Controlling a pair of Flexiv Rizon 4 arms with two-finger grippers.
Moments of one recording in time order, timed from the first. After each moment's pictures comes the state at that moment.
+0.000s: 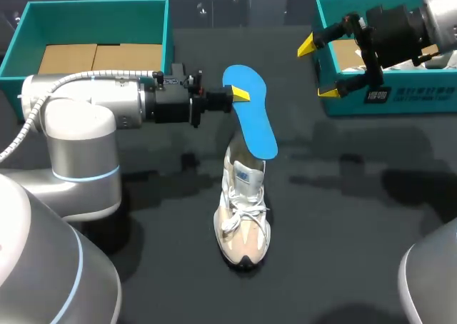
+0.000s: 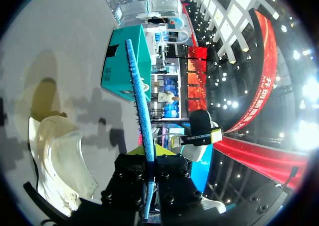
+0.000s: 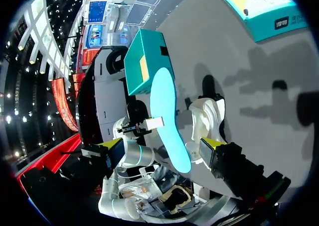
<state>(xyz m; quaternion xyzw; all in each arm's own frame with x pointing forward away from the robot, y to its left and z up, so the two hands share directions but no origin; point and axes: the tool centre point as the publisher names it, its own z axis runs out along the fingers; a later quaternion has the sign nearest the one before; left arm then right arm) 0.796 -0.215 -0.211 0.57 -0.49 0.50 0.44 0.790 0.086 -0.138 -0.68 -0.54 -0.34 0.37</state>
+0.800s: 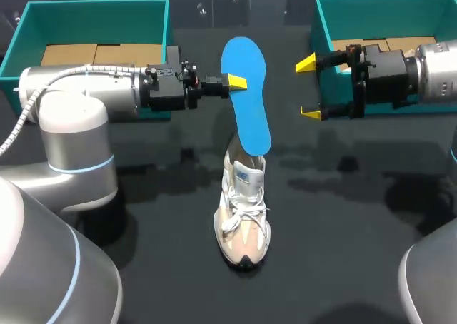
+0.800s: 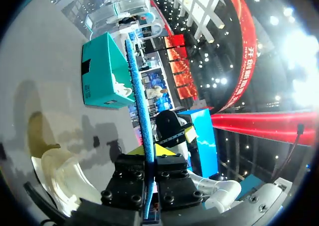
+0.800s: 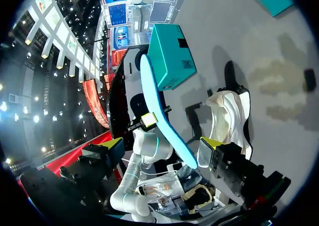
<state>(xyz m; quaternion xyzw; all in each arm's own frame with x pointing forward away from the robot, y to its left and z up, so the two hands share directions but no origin) 0.808 -0.208 -0.186 0.45 -0.56 0.58 0.38 0.780 0.099 -0.166 -0.62 -0.47 -0.43 0.46</state>
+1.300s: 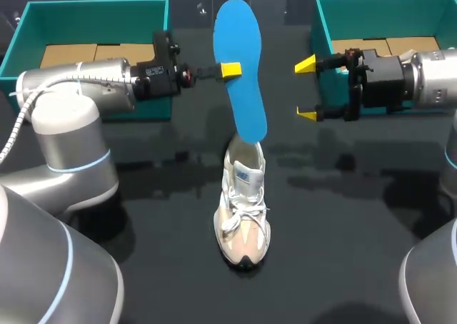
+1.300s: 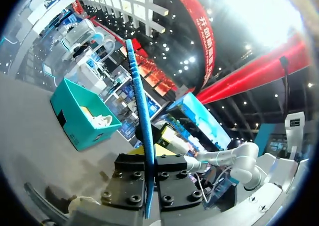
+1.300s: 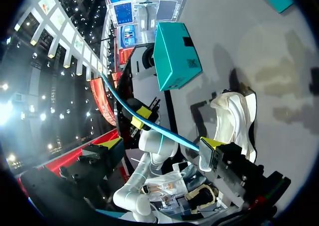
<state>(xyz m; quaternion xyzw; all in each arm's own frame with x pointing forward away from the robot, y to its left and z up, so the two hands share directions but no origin) 0.815 -0.200 -0.157 0.28 -0.61 0.70 0.25 0.785 0.102 -0.171 -0.60 -0.46 -0.45 0.48</state>
